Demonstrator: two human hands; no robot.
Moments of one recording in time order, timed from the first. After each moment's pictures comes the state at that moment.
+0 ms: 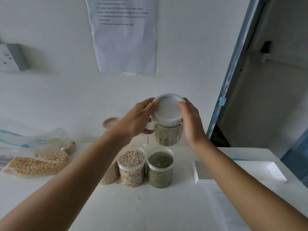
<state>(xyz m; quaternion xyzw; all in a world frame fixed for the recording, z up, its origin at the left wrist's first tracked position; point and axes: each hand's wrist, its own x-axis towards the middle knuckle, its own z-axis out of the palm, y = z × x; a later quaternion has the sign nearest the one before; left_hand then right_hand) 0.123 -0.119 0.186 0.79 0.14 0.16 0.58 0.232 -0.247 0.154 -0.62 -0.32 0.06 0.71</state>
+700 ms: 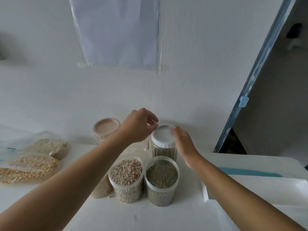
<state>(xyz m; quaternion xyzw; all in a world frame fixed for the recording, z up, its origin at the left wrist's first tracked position) 0.215 -0.052 0.120 0.94 0.17 0.16 0.26 0.325 -0.190 0.033 -0.74 -0.23 0.19 0.60</state>
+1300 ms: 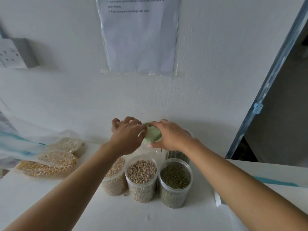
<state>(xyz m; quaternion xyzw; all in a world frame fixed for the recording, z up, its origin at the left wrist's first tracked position) 0.156 -0.007 0.091 0.97 0.23 0.12 0.00 0.294 -0.135 0.095 -0.82 -0.56 0.05 0.12</state>
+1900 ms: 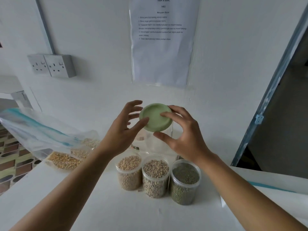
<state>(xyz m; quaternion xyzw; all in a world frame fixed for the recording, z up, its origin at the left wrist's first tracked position) 0.052 -0.039 0.159 0.82 0.13 0.36 0.43 0.212 -0.186 0.143 -0.64 -0.58 -0.14 0.49</state>
